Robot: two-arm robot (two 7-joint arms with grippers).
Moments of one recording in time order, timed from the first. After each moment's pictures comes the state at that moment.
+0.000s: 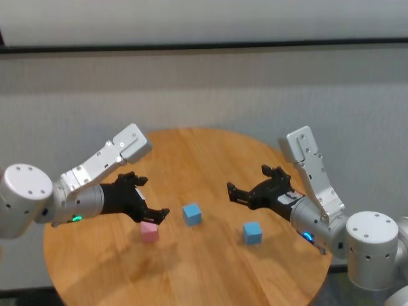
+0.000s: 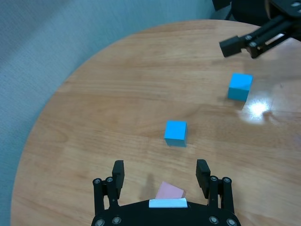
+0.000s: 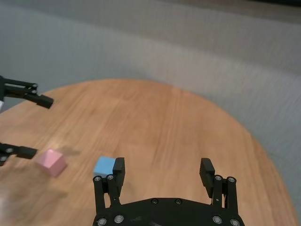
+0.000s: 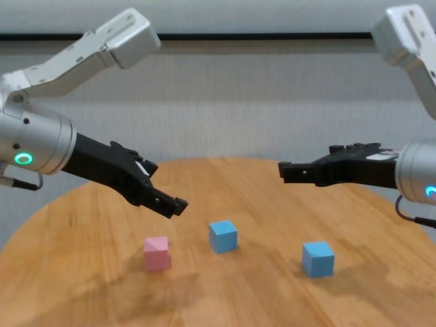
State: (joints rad) left arm -0.60 0.48 0.59 -1.31 -0.09 0.35 -0.66; right arm 0.34 0.25 -0.33 -1.40 0.17 0.33 0.25
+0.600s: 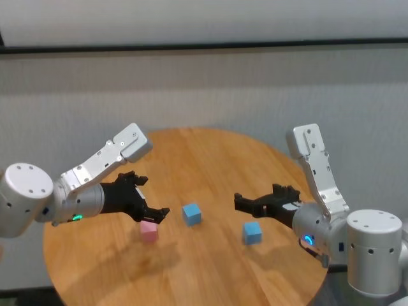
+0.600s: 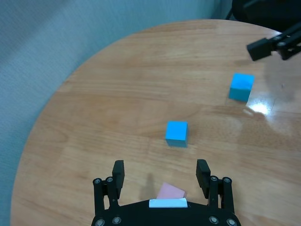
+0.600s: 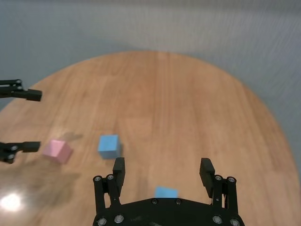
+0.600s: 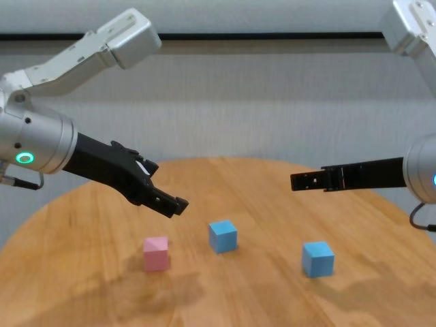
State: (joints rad) left arm -0.61 0.48 0.59 -1.30 -0.09 0.35 -0.66; right arm 0.26 0.16 -0.27 -1.59 0.18 0.64 0.14
